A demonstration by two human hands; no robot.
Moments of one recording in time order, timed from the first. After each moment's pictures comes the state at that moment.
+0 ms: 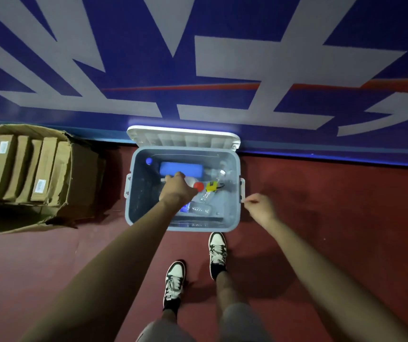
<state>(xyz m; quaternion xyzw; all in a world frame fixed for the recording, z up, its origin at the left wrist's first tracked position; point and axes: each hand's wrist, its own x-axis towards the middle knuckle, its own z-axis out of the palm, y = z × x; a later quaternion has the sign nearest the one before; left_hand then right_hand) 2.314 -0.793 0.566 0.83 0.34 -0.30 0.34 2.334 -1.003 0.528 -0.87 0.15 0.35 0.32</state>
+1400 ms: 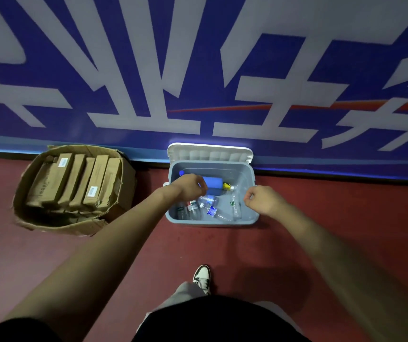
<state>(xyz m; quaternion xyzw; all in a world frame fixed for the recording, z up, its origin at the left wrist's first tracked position) 2.104 -0.678 0.716 0.91 0.06 -0.28 0.31 2.131 -0.894 0.710 -0.95 -0.06 0.29 0.14</state>
